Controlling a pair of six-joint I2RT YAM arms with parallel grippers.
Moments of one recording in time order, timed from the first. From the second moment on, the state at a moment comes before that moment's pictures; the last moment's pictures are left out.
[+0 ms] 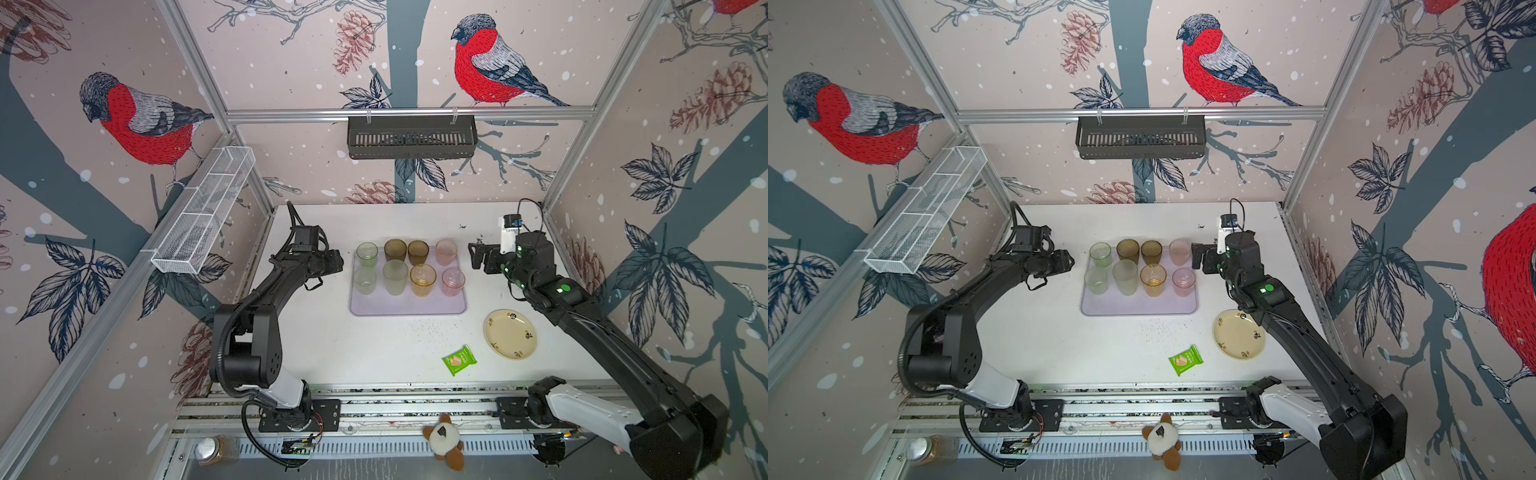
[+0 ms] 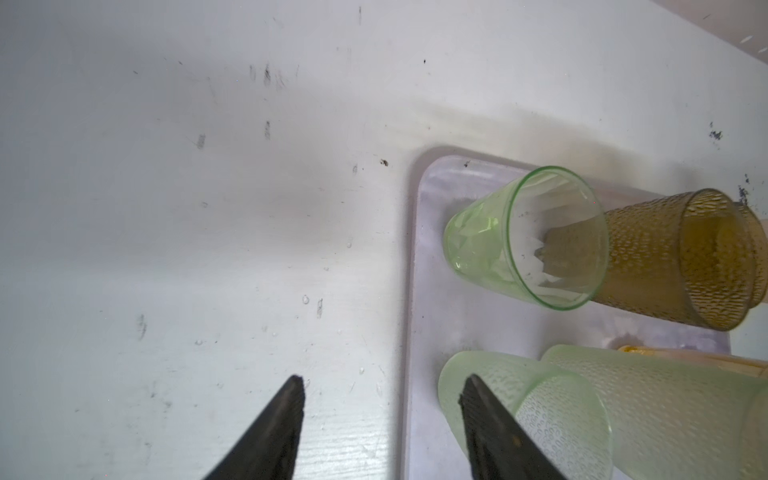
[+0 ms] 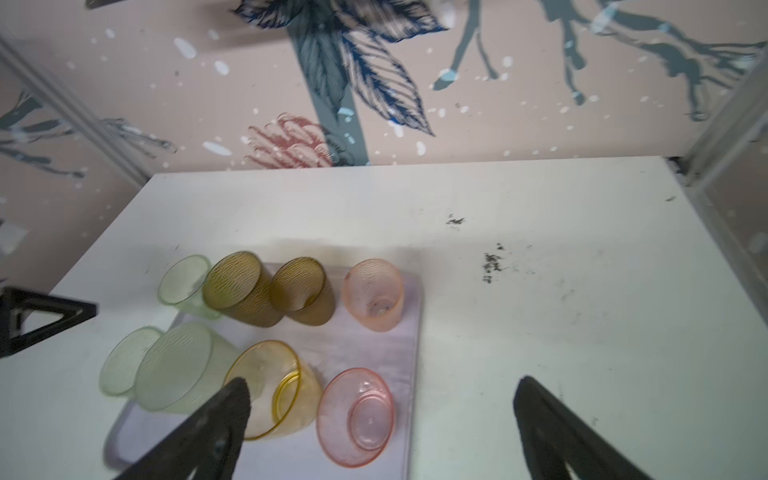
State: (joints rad) left arm -0.05 1.51 1.03 -0.42 0.20 -0.29; right arm 0.35 1.02 0.90 -0.30 0.08 0.25
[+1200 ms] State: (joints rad) left arm -0.05 1.24 0.39 0.36 -0.36 -0.23; right arm -0.17 1.15 0.24 0.54 0.19 0.24
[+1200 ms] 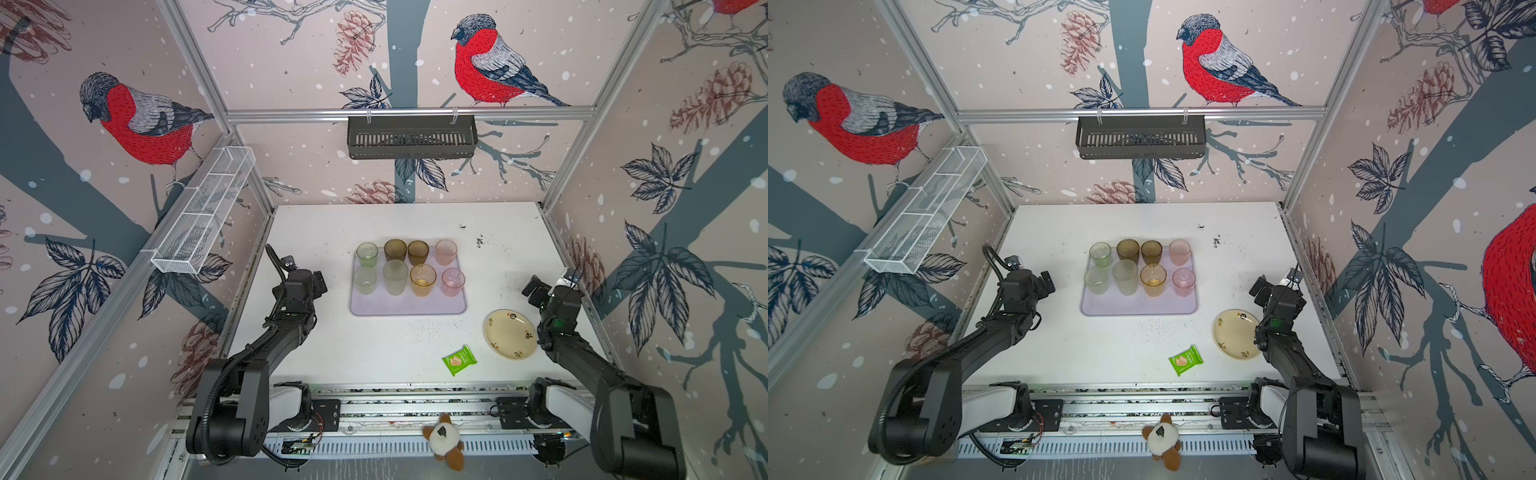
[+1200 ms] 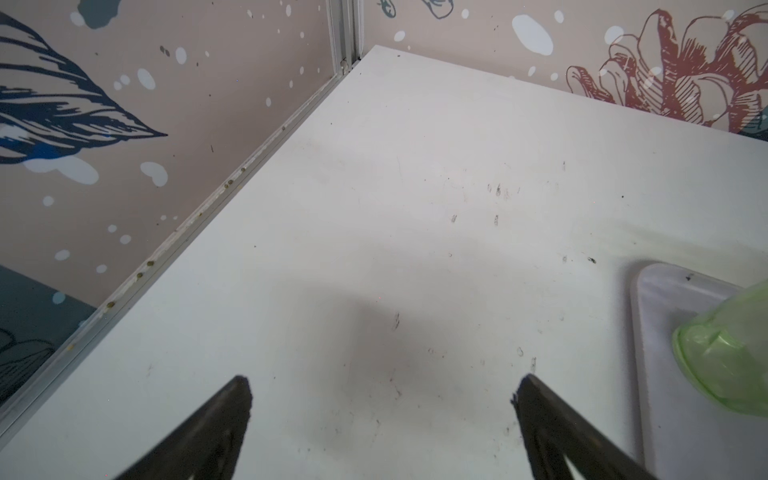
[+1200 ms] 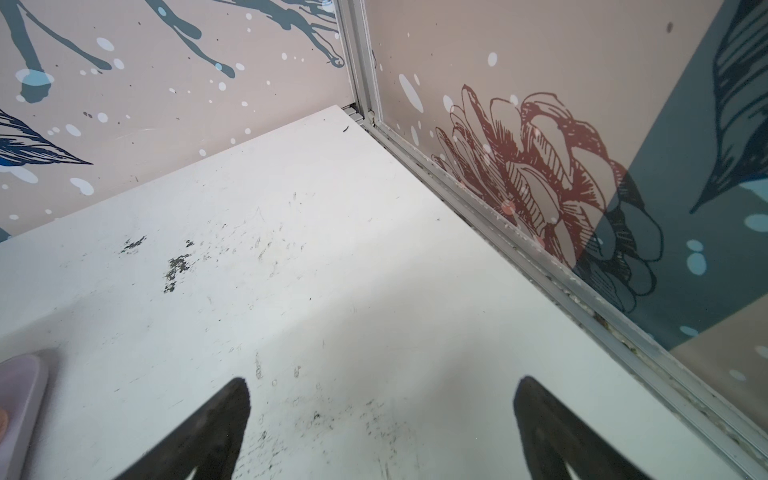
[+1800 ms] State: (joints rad) left arm -0.05 1.51 0.31 0.95 -0.31 -0.07; right arm -0.11 1.43 0.28 0.90 0.11 0.19
